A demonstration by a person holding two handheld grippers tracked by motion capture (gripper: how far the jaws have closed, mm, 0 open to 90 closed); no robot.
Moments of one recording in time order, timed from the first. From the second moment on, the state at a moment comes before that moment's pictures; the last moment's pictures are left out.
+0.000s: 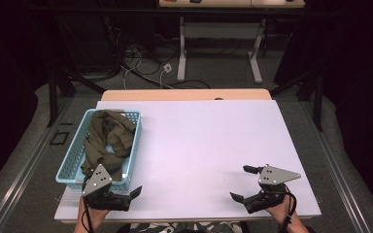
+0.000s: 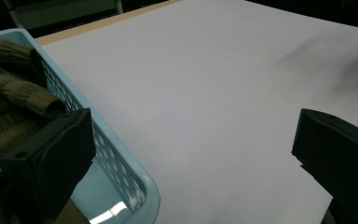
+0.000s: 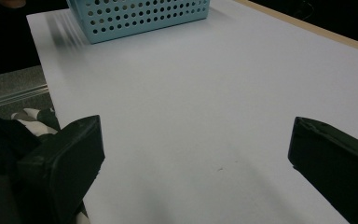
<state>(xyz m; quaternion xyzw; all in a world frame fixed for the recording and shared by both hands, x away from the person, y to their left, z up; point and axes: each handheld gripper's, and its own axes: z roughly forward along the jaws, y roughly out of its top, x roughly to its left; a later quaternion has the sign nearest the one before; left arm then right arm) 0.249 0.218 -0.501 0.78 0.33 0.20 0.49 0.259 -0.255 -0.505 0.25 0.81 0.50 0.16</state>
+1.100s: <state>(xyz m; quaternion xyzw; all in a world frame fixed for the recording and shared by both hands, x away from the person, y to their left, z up) 0.256 0.229 -0.484 0.78 0.35 0.22 0.48 0.262 -0.253 -0.508 0.25 0.82 0.49 0.16</state>
